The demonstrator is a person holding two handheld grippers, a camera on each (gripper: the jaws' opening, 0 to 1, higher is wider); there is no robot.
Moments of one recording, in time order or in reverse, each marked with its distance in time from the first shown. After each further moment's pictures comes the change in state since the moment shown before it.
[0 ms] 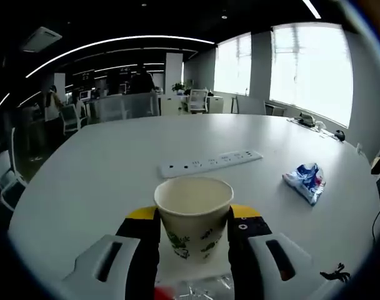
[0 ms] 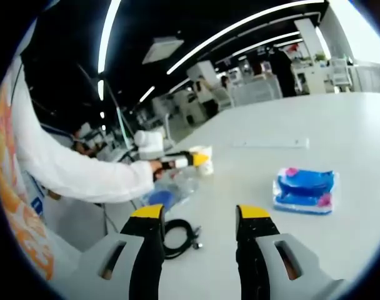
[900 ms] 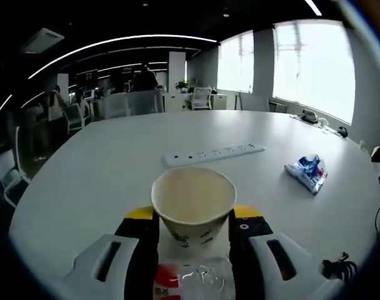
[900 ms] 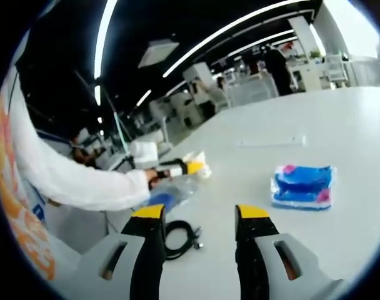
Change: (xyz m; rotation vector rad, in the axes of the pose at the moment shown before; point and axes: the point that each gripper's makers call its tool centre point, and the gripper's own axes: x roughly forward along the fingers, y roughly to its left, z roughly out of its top) left arm -0.013 0.004 -0.017 0.018 0.030 0.025; right arm -0.005 -0.005 0.000 0.044 -0.016 -0.014
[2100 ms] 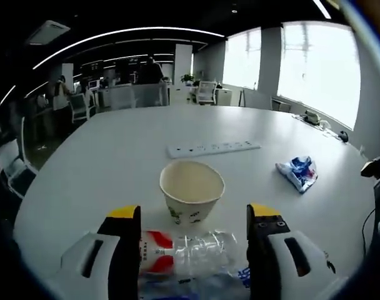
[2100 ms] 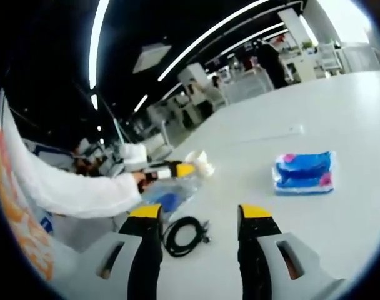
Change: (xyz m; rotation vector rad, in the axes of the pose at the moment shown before) left arm -0.047 -0.006 0.001 -0.053 0.050 0.030; right arm -0.011 0.008 -0.009 0.098 -0.006 0.012
